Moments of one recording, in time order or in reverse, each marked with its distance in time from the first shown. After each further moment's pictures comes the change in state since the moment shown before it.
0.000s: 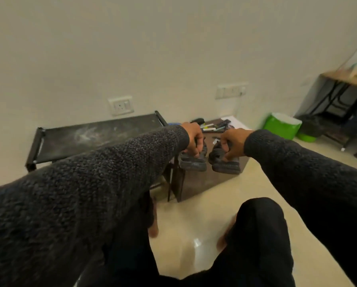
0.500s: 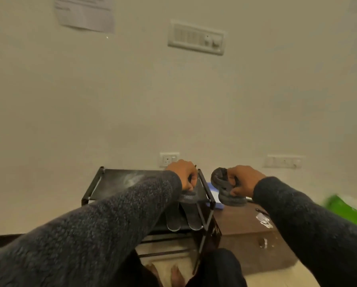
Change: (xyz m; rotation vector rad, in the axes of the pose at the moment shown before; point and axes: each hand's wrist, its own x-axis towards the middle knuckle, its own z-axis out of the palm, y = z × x) left_hand -0.059 -0.086 -0.079 0.089 0.414 -0.210; right_hand 0.072 -0.061 -0.083 0.028 0.265 -0.335
